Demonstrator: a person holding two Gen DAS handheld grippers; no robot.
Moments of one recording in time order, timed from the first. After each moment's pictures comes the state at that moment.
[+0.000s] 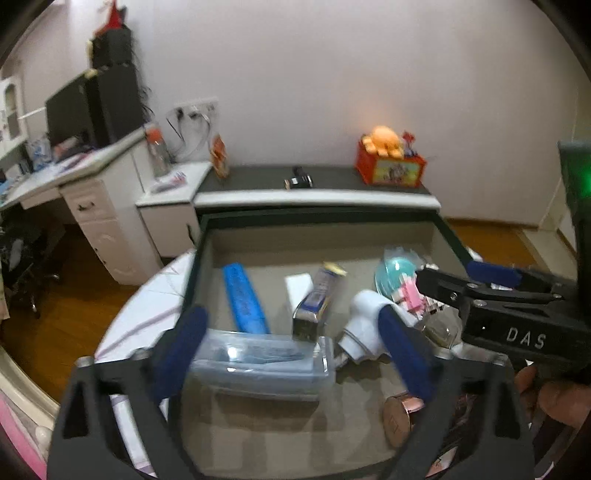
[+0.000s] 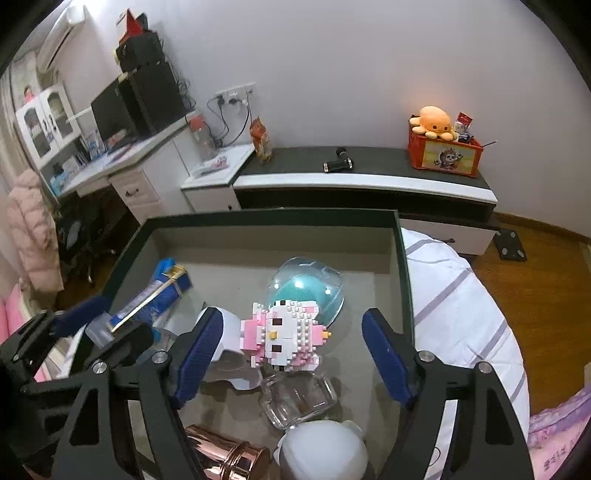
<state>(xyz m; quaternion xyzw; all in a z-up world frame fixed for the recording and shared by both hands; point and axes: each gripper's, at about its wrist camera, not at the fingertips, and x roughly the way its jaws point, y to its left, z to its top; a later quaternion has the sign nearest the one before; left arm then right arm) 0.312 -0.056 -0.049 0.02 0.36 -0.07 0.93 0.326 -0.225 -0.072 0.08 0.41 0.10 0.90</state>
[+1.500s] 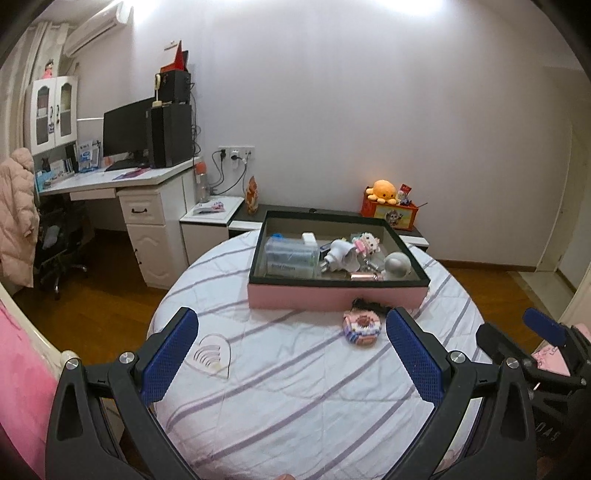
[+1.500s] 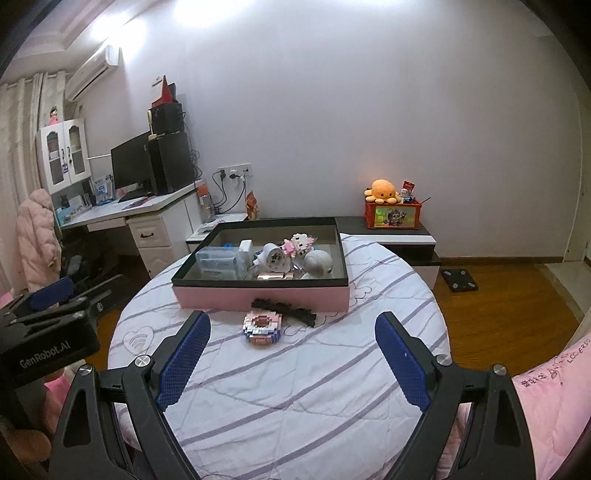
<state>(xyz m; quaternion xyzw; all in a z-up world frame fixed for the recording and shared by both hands) 0.044 -0.013 0.002 -0.02 0.27 -0.04 0.96 0.013 -0.193 -0.008 0.05 0.26 0.02 0.97</state>
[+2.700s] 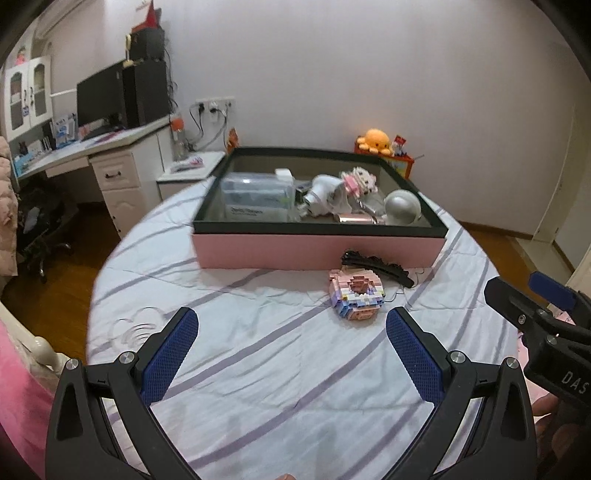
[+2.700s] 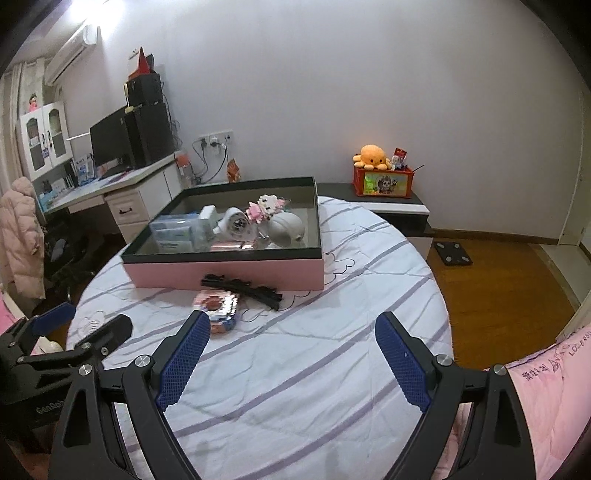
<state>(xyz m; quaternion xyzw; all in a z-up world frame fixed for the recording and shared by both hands) 0.118 -0.056 -0.076 0.00 0.36 -0.06 0.93 0.084 -0.231 -0.060 0.05 0.33 0.01 0.94</state>
